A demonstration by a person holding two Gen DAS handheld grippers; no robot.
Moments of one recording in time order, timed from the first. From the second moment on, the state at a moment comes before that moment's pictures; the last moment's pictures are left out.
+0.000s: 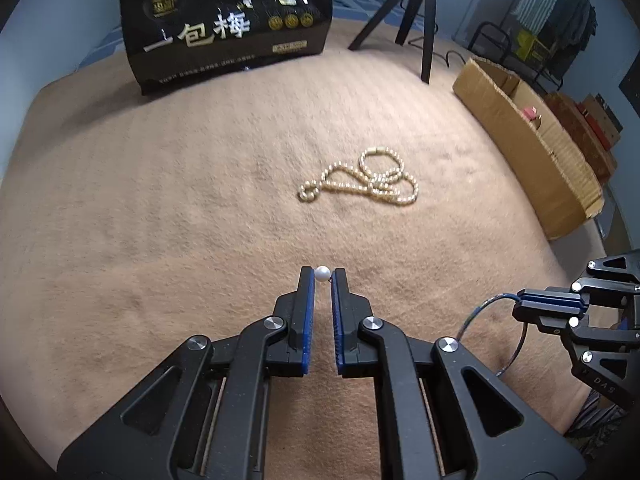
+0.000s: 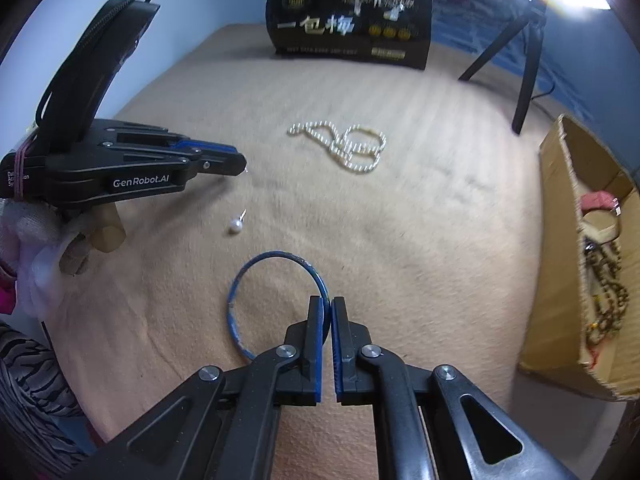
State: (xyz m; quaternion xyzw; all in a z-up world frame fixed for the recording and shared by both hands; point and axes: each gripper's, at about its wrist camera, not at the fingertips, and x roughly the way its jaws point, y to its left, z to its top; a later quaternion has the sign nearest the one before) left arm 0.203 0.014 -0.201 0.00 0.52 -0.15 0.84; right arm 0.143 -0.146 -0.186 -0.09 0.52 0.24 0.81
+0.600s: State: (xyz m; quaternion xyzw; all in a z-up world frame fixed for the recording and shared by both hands) left arm 0.198 -0.015 -0.154 -0.02 0.47 -0.18 0.86; right arm 0.147 -0.191 -0.129 -0.06 0.45 0.19 0.87
